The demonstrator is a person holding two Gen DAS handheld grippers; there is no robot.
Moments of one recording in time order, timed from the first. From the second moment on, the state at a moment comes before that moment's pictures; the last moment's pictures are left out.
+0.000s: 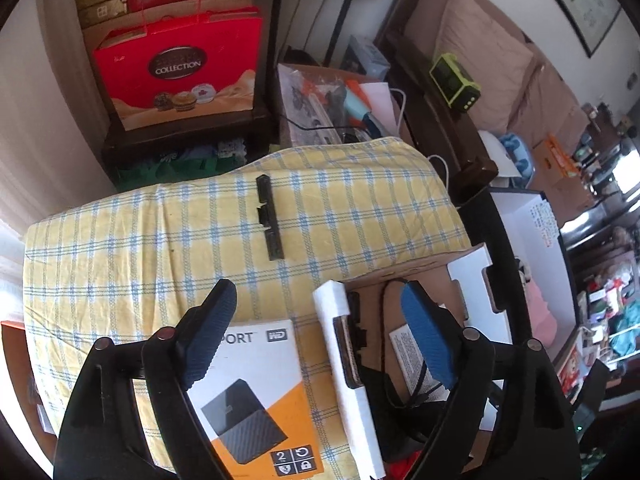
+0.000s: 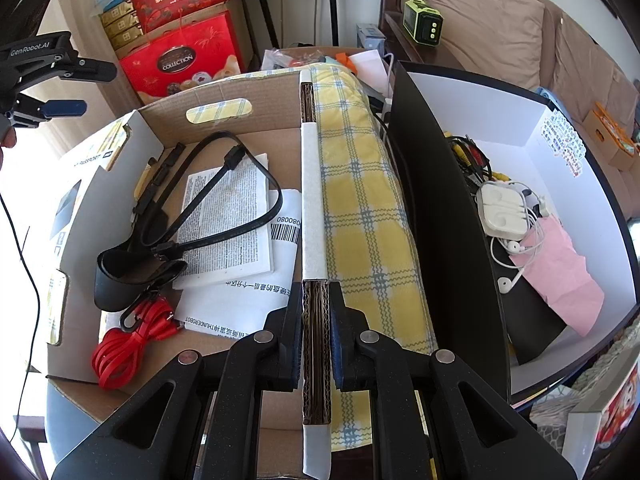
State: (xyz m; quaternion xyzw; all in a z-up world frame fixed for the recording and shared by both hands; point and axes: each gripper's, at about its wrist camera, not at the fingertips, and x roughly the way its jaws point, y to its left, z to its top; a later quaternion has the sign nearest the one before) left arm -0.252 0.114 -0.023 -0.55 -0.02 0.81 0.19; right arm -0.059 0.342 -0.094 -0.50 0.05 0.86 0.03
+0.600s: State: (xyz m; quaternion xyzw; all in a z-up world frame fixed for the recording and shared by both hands) left arm -0.285 0.081 -0.046 -0.55 -0.02 0.82 0.15; right arm -0.057 0.342 -0.095 -0.51 0.05 0.86 0.03
